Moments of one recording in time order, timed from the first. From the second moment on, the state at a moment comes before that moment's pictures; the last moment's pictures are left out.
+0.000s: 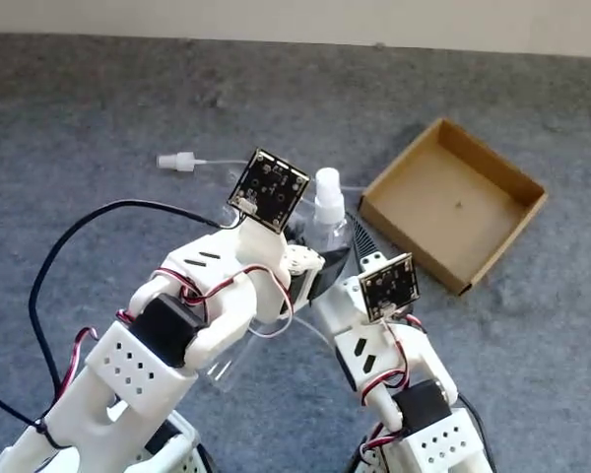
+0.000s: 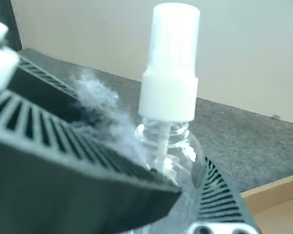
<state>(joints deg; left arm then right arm) 32.9 -50.9 40.4 52.8 11.1 -29.5 -91.0 88.5 16.0 4.3</state>
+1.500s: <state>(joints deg) 32.0 -101.7 81.7 56.0 11.1 -29.3 -83.3 68.1 19.1 4.3</state>
